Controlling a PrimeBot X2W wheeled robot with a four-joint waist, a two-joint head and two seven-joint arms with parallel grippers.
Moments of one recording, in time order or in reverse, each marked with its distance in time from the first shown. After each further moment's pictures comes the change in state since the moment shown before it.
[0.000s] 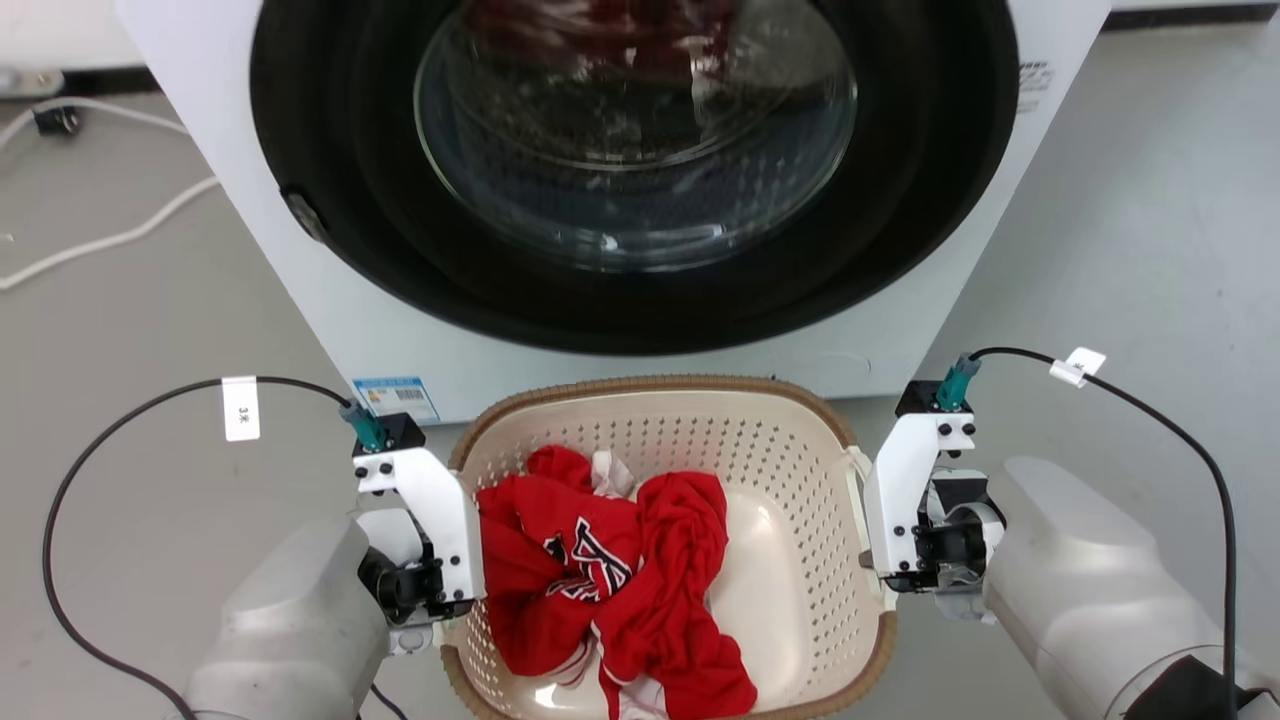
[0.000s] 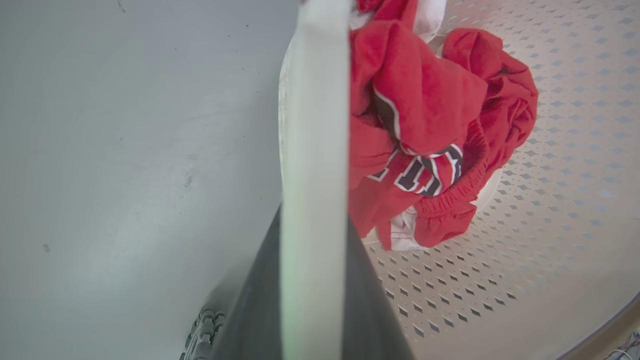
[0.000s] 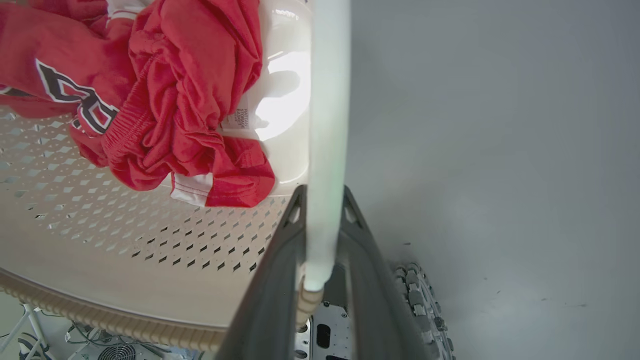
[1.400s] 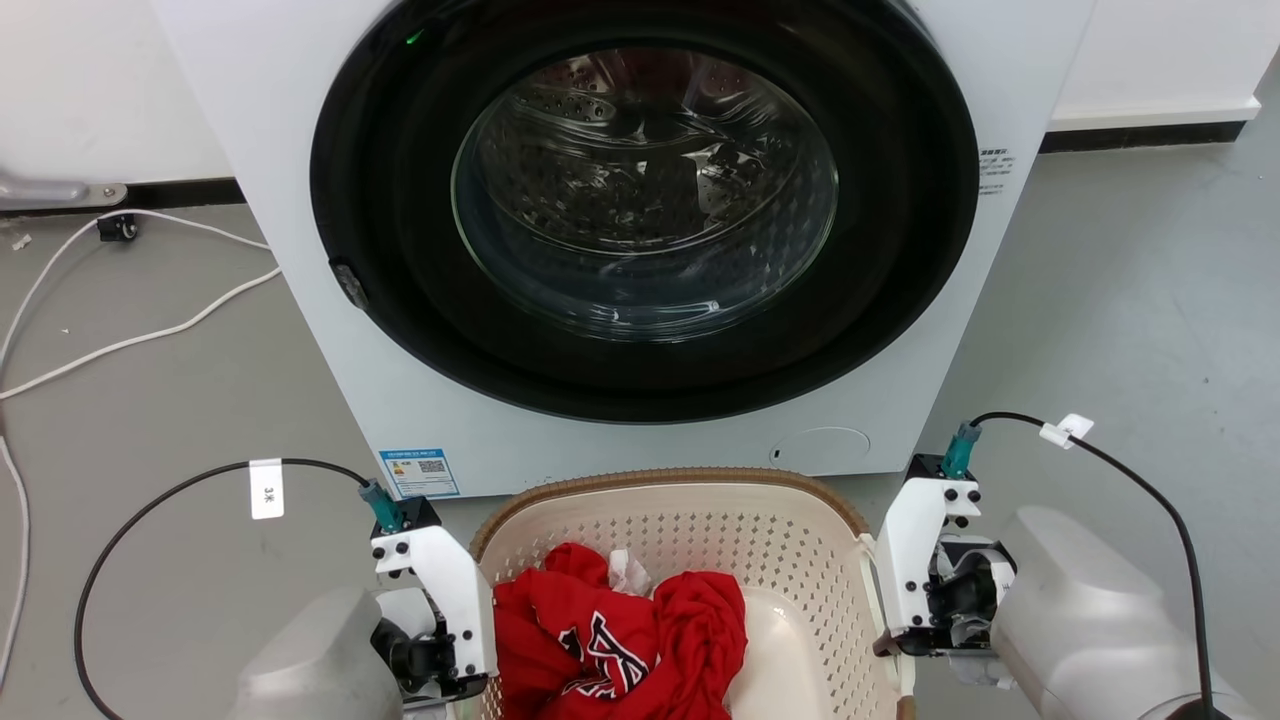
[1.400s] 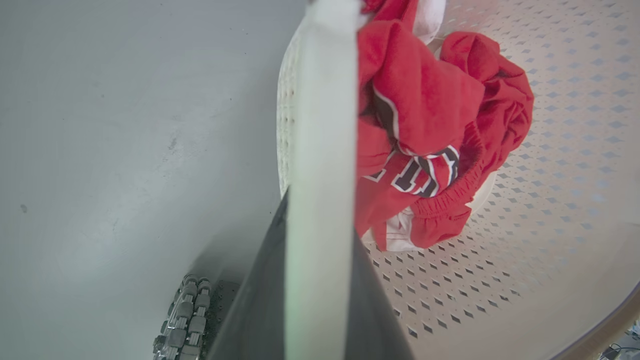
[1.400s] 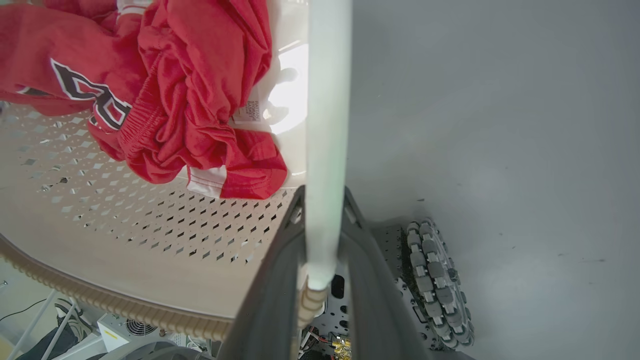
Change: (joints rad) left arm 0.094 -0.018 -0.055 0.016 -0.103 0.000 0.058; right arm 0.087 0.001 -0.147 0.002 -0.087 0.000 0.178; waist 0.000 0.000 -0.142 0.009
